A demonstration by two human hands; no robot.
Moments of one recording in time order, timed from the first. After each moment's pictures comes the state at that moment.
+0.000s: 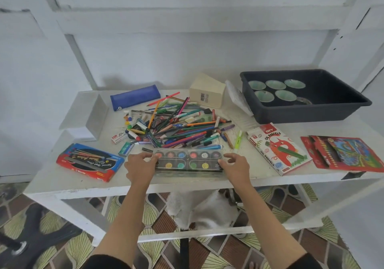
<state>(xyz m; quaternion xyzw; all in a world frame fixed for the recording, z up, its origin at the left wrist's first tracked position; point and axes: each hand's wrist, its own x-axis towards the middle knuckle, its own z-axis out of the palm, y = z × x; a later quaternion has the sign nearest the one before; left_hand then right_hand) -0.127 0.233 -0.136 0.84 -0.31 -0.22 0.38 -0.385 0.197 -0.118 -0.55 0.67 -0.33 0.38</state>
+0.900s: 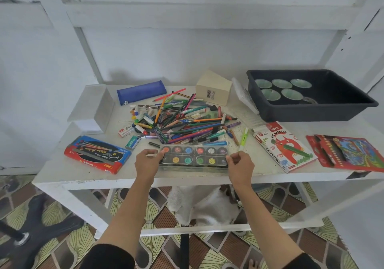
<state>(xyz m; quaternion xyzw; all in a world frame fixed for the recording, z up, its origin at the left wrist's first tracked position) -0.124 0.239 -0.141 0.77 -0.25 -0.33 0.48 -0.370 0.206 -0.136 -0.54 0.67 -0.41 0.30</state>
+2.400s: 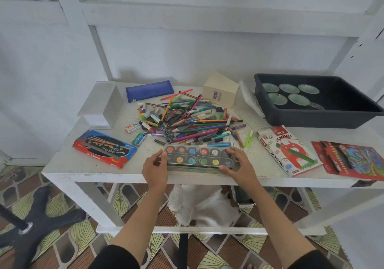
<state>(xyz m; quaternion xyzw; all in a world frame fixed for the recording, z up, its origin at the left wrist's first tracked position) -0.156 0.263 -0.155 0.76 -0.24 -0.21 0.56 -0.398 0.198 -0.151 -0.72 0.49 -0.32 0.37</state>
